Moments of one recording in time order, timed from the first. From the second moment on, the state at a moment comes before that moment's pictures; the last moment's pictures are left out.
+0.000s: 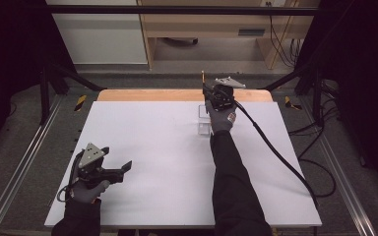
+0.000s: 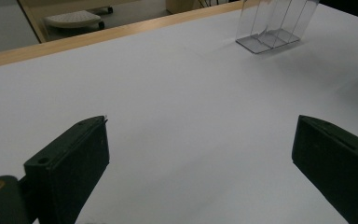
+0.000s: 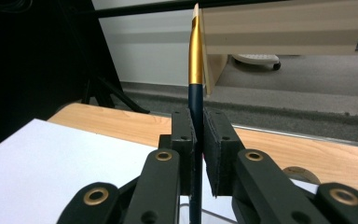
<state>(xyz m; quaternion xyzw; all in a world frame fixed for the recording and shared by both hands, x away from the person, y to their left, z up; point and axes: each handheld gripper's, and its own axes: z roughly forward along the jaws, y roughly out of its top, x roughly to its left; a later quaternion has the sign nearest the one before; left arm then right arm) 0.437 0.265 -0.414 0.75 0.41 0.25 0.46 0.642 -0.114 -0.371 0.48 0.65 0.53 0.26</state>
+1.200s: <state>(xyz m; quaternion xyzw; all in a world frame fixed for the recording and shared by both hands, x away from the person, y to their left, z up) 0.436 0.264 -0.414 0.75 0.41 0.25 0.45 0.630 -0.111 -0.407 0.49 0.66 0.51 0.26</state>
